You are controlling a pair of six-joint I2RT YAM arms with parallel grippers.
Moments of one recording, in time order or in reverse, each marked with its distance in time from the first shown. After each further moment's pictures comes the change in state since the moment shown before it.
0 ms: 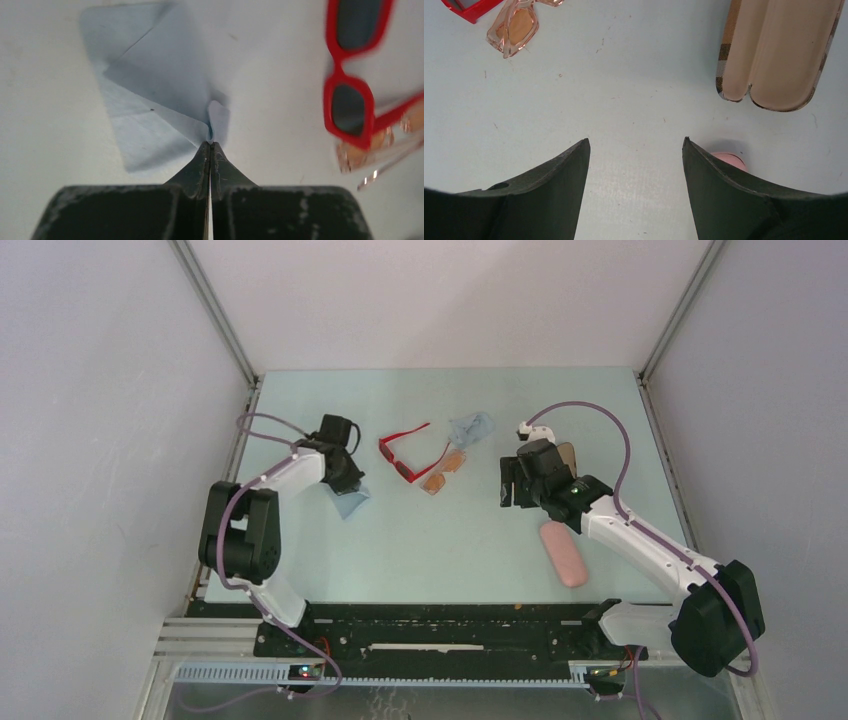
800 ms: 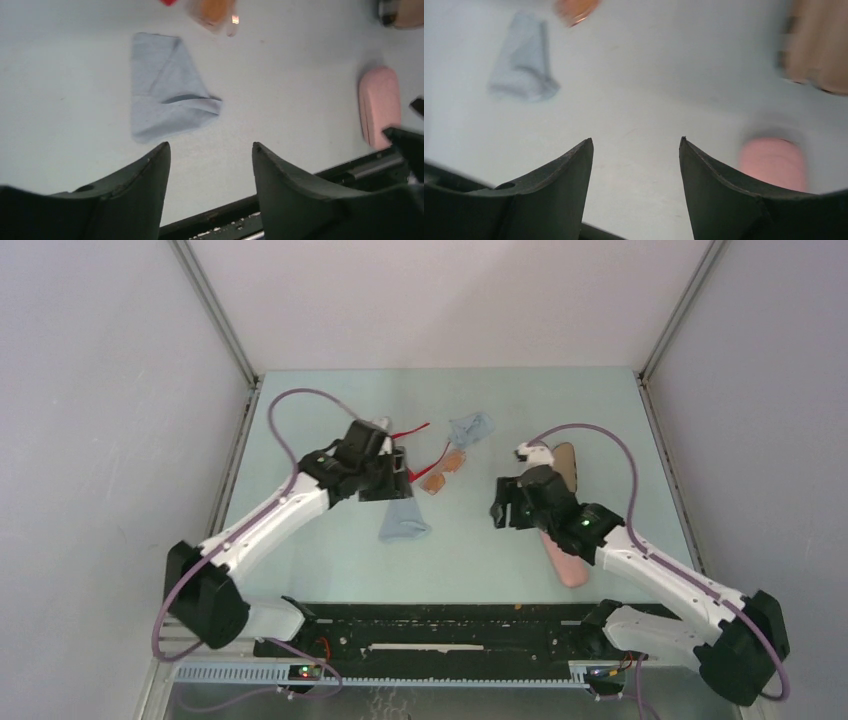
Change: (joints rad) left arm -0.397 -0.281 0.106 -0.174 0.114 0.217; right arm 0.066 -0.206 -0.142 0.027 -0.037 0.088
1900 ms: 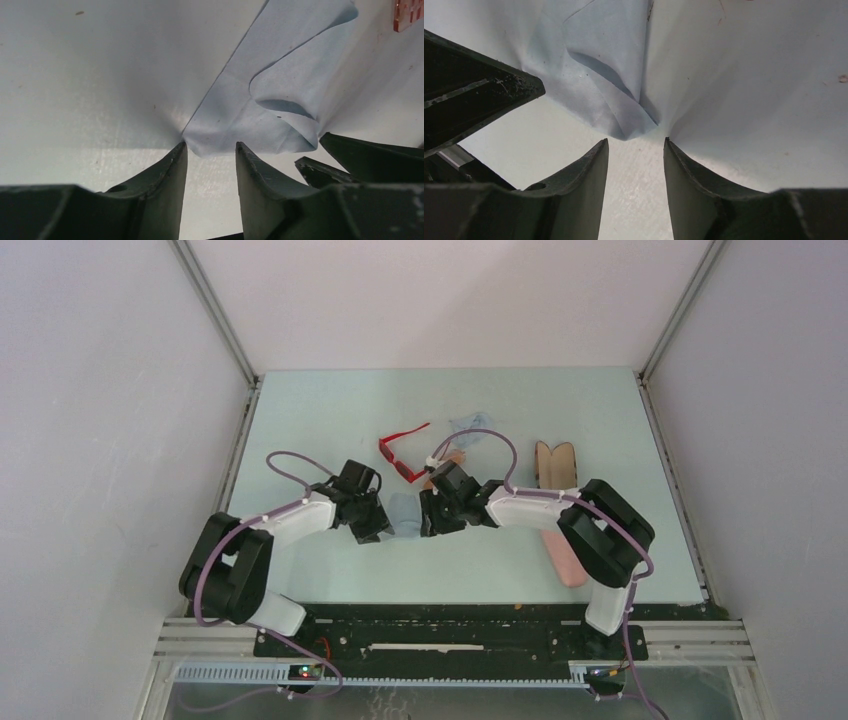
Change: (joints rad) left arm 0.184 0.075 -0.452 0.283 0.078 -0.328; right arm 0.208 0.813 0.314 0.278 -0.325 0.098
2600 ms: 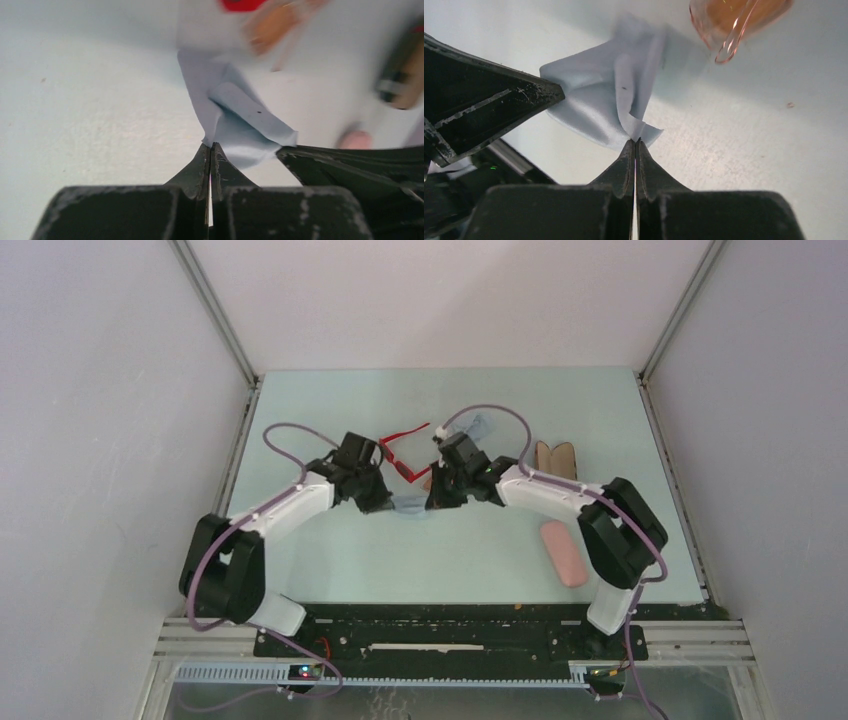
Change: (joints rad) left arm 0.002 -0.010 0.223 -0.101 0.007 0.038; right arm -0.085 -0.059 0.135 -0.105 -0.059 0.049
